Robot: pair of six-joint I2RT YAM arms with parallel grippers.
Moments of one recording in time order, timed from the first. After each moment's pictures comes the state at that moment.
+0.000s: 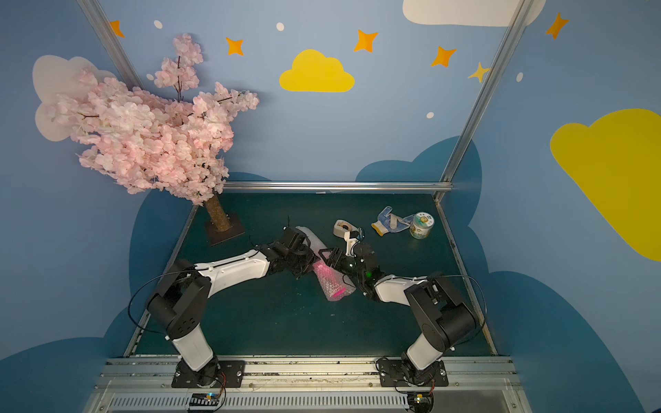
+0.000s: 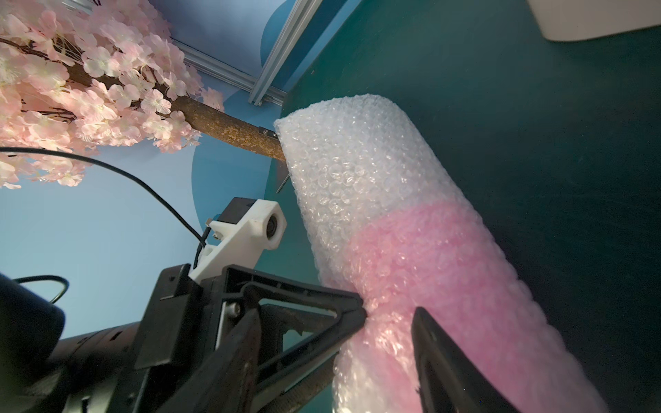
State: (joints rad) left arm -0.66 1.77 1.12 -0.23 0.19 -1.46; right arm 0.58 1.61 0.61 0.65 -0.36 0.96
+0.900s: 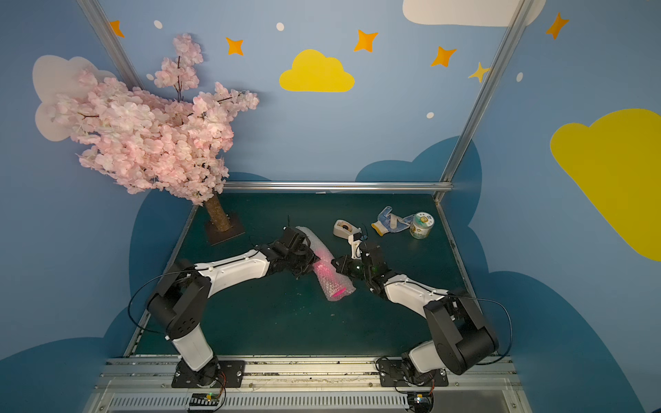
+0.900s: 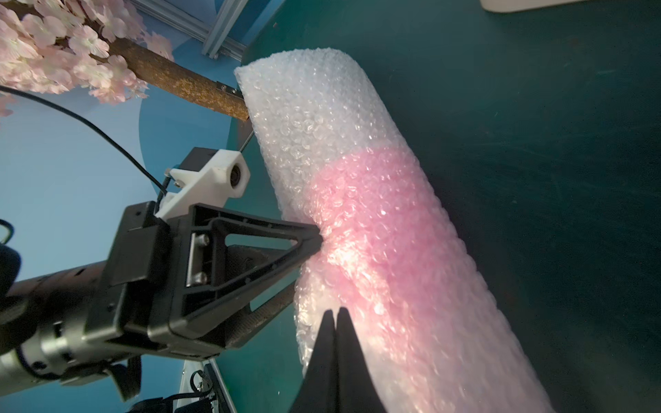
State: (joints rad) left arm -0.66 1.77 1.12 -0.23 0.19 -1.46; right arm 0.53 1.45 0.64 0.25 -0.44 0.78
